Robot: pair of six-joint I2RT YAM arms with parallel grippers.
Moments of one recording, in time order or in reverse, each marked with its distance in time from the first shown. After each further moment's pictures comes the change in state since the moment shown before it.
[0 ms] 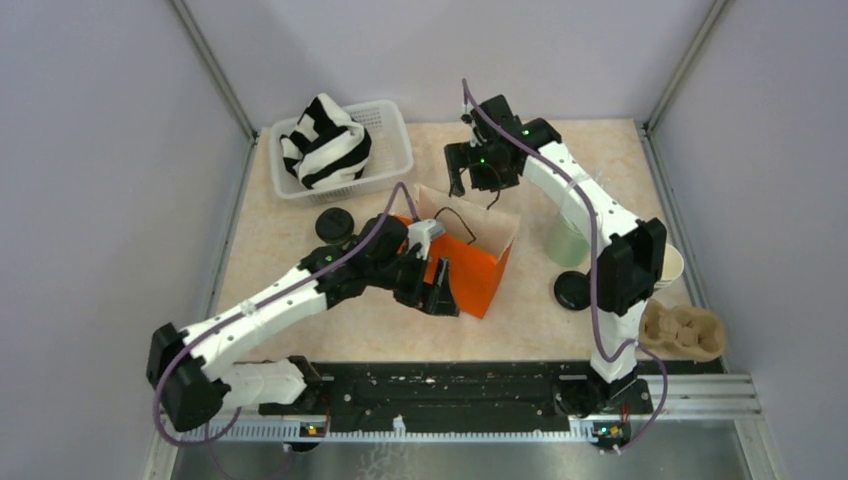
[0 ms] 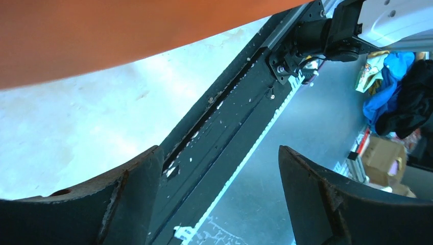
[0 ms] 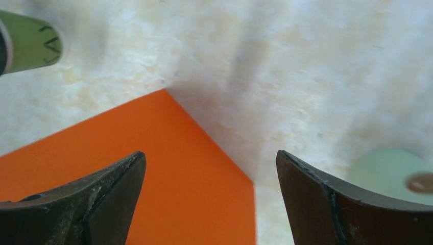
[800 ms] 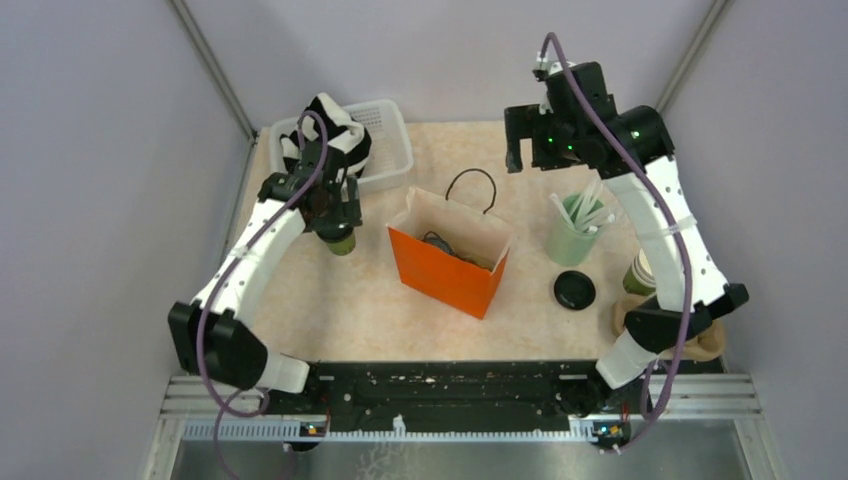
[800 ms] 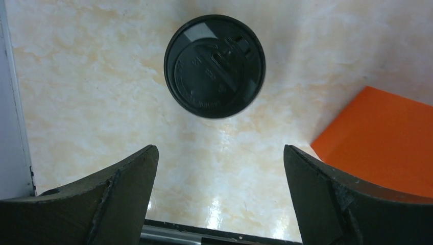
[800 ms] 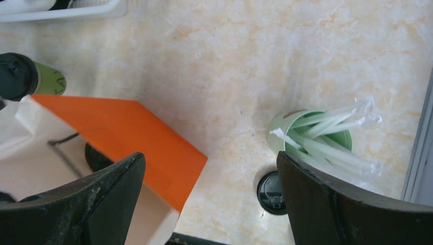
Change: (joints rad) left arm 0.544 0.149 0.394 -0.472 -0.710 0.167; right arm -0.030 -0.270 0.274 -0.336 0.306 -0.032
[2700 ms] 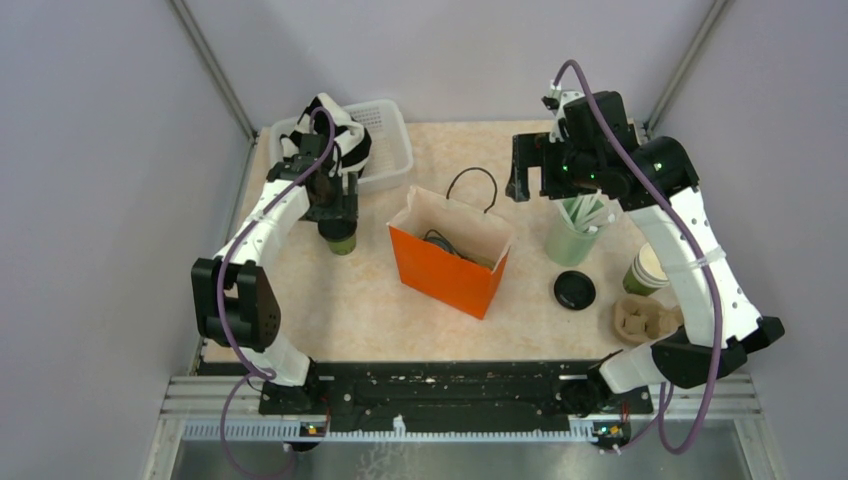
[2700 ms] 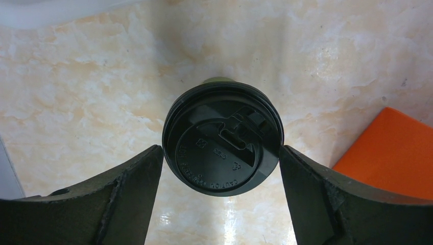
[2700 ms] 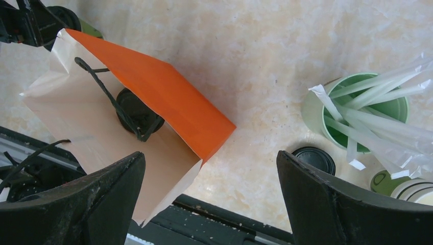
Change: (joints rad) left arm 0.139 0.248 0.014 0.179 0.148 0.220; right arm 0.000 -0.229 -0.267 0.046 -0.169 0.059
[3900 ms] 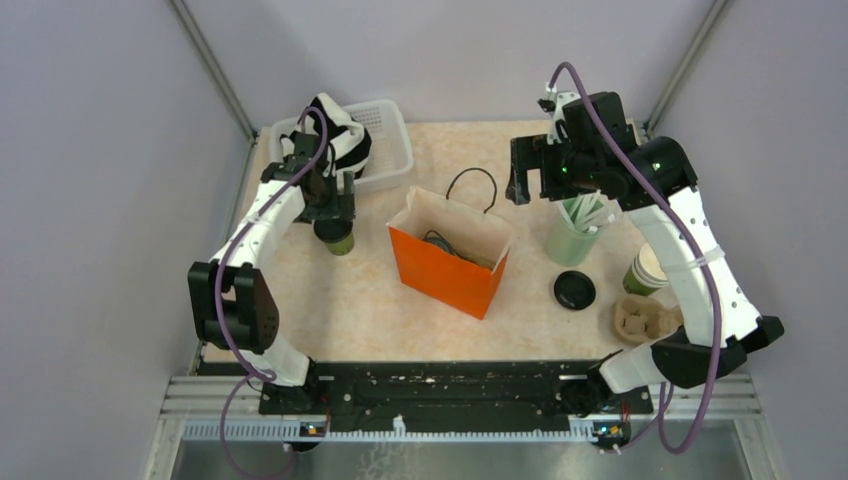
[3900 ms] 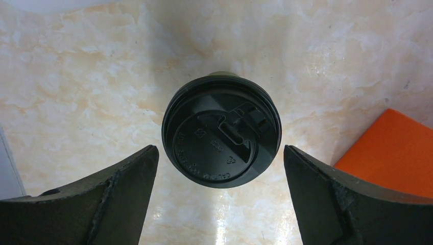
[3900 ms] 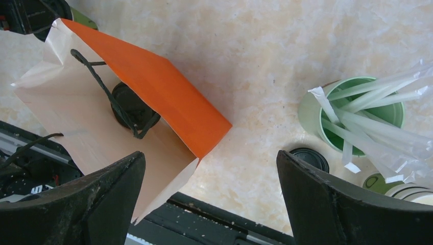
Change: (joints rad) left arm 0.026 -0.016 0.000 -0.021 0.004 -0.022; right arm 0.000 0.000 -0.007 0.000 -0.012 -0.045
